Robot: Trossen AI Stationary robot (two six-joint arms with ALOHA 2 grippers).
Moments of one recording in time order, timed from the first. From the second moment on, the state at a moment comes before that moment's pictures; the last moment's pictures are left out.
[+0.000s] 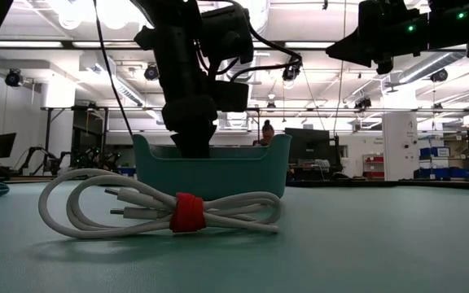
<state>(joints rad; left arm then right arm) -0.04 1.89 1.30 -0.65 -0.11 -0.15 -0.09 0.83 0.32 0.60 0.50 -0.08</state>
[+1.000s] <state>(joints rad) -0.04 1.88 1.30 -0.65 -0.11 -0.15 -0.09 0.83 0.32 0.60 0.50 -0.08</state>
